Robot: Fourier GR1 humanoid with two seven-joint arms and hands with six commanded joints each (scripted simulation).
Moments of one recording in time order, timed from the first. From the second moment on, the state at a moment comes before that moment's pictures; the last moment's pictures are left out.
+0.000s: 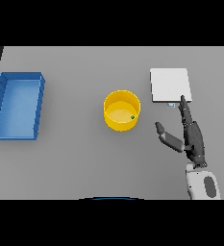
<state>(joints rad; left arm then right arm) -1.52 0.54 -0.63 -0.20 -0.41 -0.03 0.02 0.06 -0.06 0.07 -1.63 0.19 -0.05 -0.15</state>
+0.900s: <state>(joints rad) -0.68 0.79 -0.55 -1.04 0.06 0.47 0.55 0.06 -0.09 0.10 -1.63 0.24 -0.04 -0.14</state>
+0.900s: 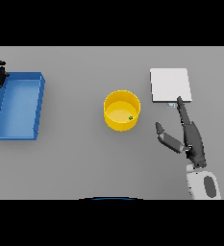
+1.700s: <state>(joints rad) -0.60 0.90 -0.65 -1.18 0.22 0.24 0.59 0.09 -0.09 0.11 -1.65 0.24 -0.04 -0.15</state>
